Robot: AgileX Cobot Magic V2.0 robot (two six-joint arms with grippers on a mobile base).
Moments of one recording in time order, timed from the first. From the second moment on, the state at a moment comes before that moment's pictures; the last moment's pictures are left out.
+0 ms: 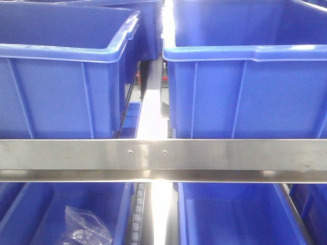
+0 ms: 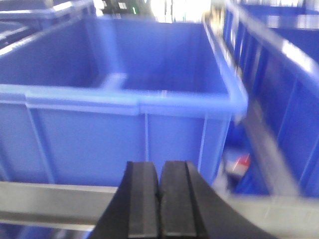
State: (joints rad) left arm -0.05 -0.01 0.01 0.10 -0.01 -0.20; right arm 0.08 -0.01 0.03 -0.16 0.05 0.22
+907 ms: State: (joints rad) left arm -0.05 -0.01 0.01 0.10 -0.01 -0.20; right arm 0.08 -0.01 0.03 -0.06 0.00 0.00
